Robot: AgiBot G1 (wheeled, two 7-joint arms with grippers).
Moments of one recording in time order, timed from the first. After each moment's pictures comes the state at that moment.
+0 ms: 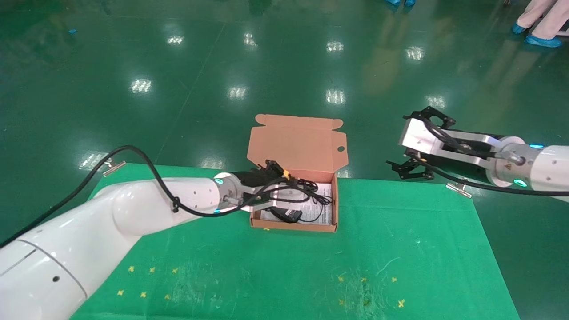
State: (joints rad) left arm -1.50 1.37 1.02 -0.67 1.77 0.54 0.25; right arm 1.75 -0.72 -1.41 1.09 -1.38 -0.42 0.16
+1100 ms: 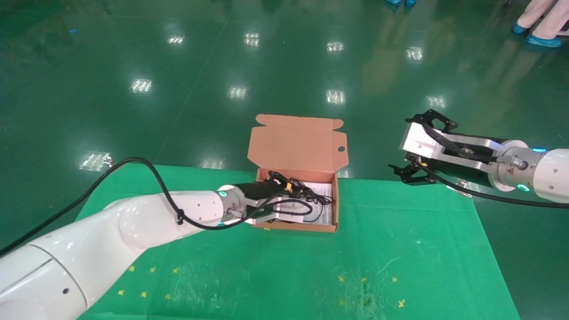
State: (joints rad) left arm -1.50 1.37 1.24 -0.65 1.53 0.43 0.33; right arm 1.77 -0.67 -1.47 1.19 -1.50 -0.40 0.32
